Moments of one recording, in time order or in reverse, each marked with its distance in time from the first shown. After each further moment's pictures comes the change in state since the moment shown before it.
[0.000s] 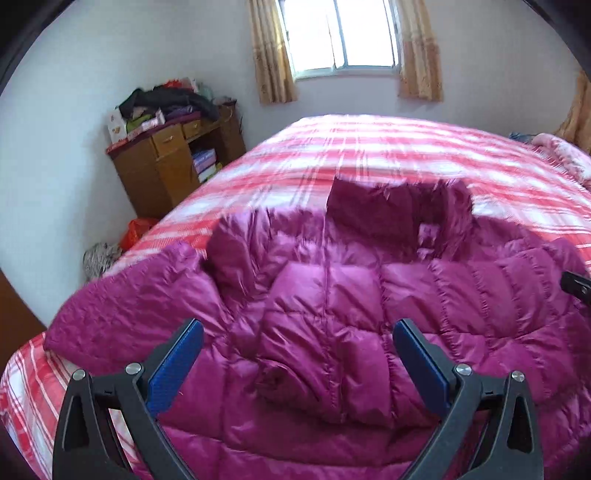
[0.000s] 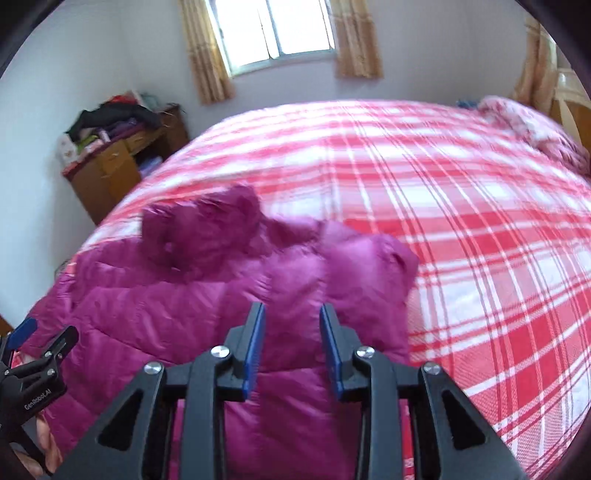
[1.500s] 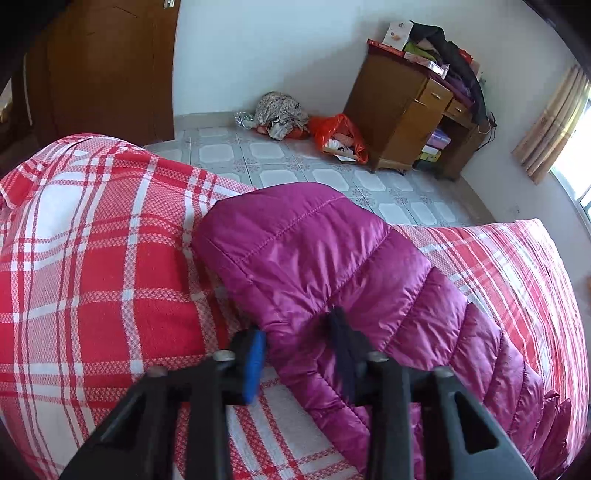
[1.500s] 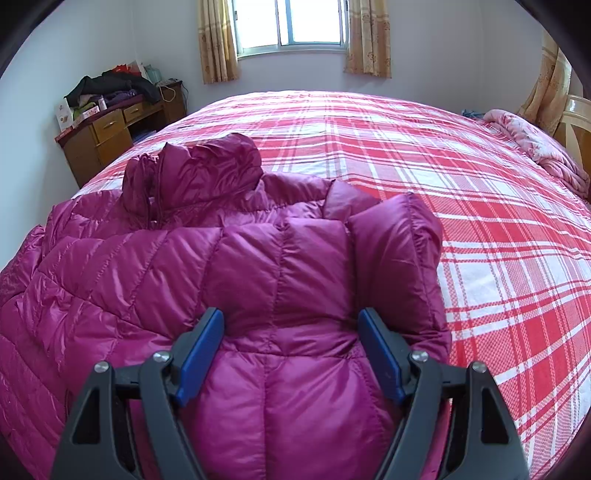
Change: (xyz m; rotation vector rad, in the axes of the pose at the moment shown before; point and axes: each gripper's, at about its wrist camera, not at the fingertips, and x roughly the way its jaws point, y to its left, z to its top) left arm 0.049 0.313 -0.052 -0.960 0.164 0.350; right arm 0.036 0.006 -0.023 -0.115 0.001 -0.069
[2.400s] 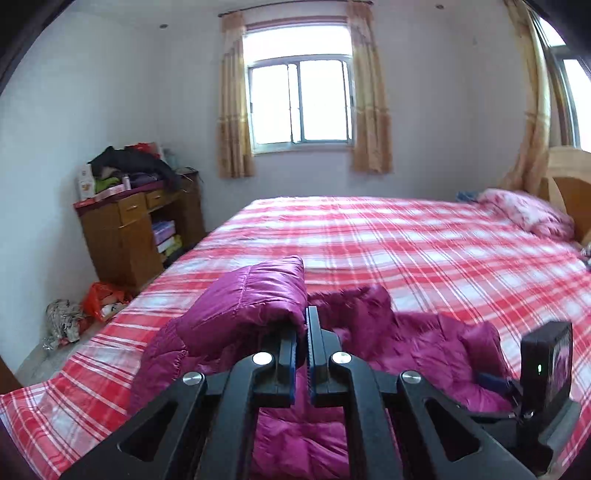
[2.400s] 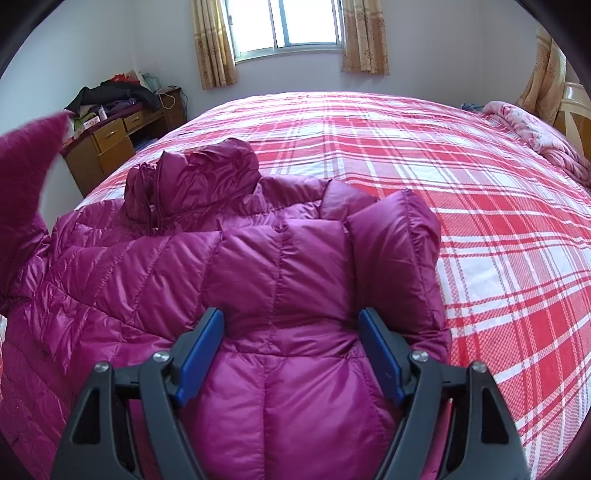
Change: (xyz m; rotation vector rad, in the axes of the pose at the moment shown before) left arm -0.228 -0.205 -0.233 0.955 -0.355 -0.700; right arm 0.001 -0.005 0.000 0.039 -0.007 0.027
